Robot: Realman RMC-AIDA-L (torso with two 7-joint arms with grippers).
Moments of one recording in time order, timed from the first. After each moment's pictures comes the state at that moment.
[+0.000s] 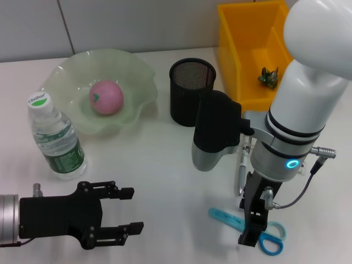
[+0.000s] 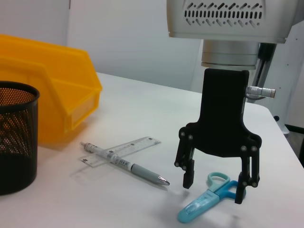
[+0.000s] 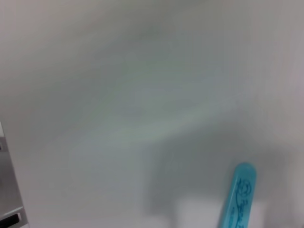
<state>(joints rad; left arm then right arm) -0.37 -2.04 1.12 0.69 1.82 1.58 -1.21 0.77 2.09 -1.75 -1.17 -2.52 -1.69 2.46</state>
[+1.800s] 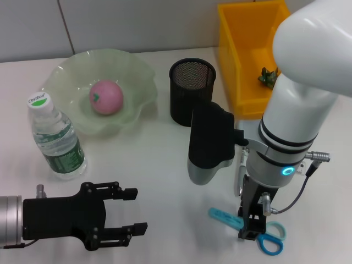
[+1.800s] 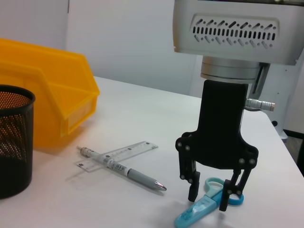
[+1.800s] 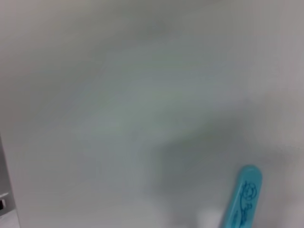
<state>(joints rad) -0.37 -2.06 1.12 0.69 1.81 1.59 -1.21 0.77 2.09 -1.83 -1.19 -2.53 -1.65 2.46</state>
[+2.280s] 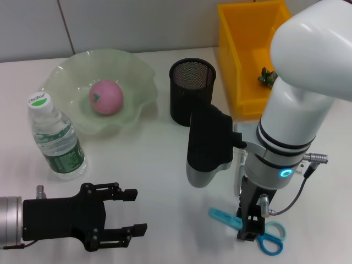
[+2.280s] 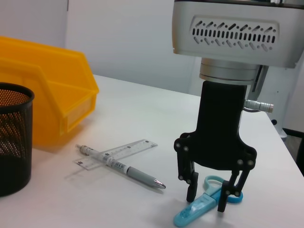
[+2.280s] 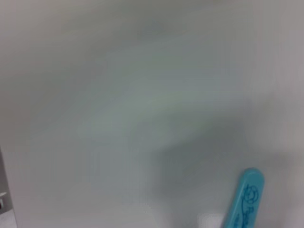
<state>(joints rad) -0.37 -2.06 1.12 0.69 1.82 1.59 -1.21 0.77 2.09 -1.85 -1.18 -2.53 -1.64 2.46</state>
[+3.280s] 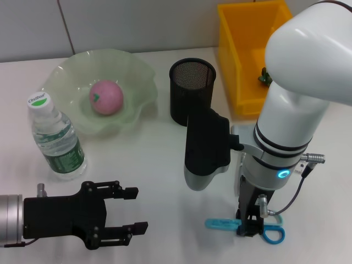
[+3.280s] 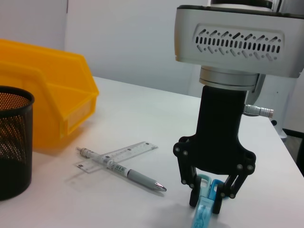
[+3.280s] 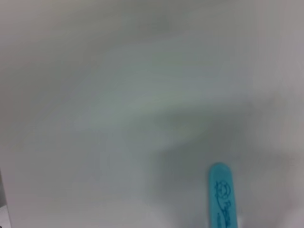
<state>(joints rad) -0.37 -2.06 1.12 0.69 1.81 1.59 -1.21 0.77 2.09 -1.87 -1.18 -2.53 -1.62 2.46</state>
